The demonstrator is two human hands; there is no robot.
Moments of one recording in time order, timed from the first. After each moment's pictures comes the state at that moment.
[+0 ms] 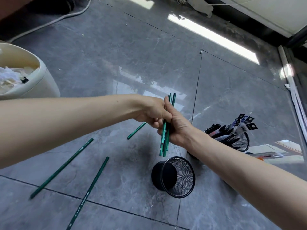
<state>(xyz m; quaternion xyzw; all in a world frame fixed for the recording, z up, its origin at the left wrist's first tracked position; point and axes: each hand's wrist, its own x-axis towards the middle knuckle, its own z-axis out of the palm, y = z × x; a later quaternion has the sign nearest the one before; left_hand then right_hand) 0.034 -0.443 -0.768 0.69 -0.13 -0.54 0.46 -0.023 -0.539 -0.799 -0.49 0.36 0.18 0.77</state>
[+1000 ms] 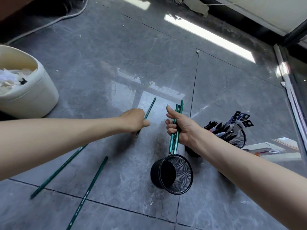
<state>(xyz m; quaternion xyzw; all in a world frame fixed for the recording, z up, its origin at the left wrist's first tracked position) 0.027 -0.409 -0.832 0.89 -0.21 -0.34 0.23 -0.035 -0.561 -0.794 -0.47 0.45 0.15 0.74</state>
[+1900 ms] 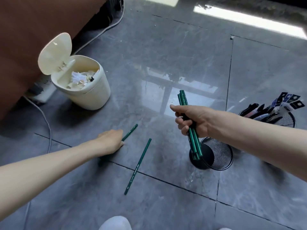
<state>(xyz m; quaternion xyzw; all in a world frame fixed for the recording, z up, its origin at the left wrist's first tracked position) -0.050 -0.224 -0.833 0.92 -0.11 -0.37 -0.05 -0.058 -0.475 -0.746 -0.53 0.36 0.35 0.68</state>
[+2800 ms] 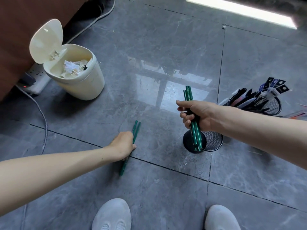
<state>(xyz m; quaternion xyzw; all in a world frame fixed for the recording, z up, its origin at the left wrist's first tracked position) -0.110 -0.262 -0.835 0.92 -0.07 -0.36 0.14 -0.093 -0.494 -0.747 -0.55 0.40 0.31 0.66</state>
